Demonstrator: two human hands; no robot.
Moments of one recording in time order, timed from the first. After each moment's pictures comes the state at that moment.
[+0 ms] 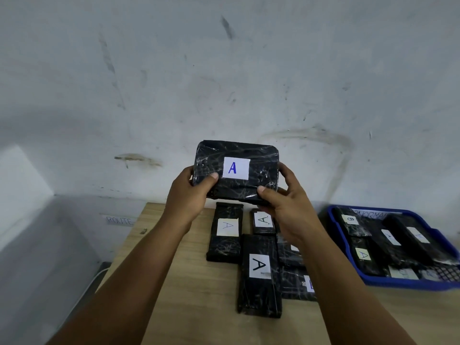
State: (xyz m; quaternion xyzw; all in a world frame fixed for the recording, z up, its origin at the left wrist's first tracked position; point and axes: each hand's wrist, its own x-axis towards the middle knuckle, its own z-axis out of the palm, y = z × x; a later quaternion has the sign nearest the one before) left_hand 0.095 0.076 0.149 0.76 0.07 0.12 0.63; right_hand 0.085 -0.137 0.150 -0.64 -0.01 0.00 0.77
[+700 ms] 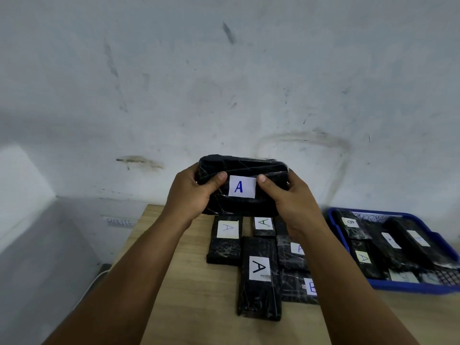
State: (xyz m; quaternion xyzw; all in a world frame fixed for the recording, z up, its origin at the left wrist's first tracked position) left_hand 0.091 0.074 0.167 0.78 -0.02 0.13 0.62; right_hand 0.085 -0.140 0.165 -0.69 -0.01 -0.04 0.72
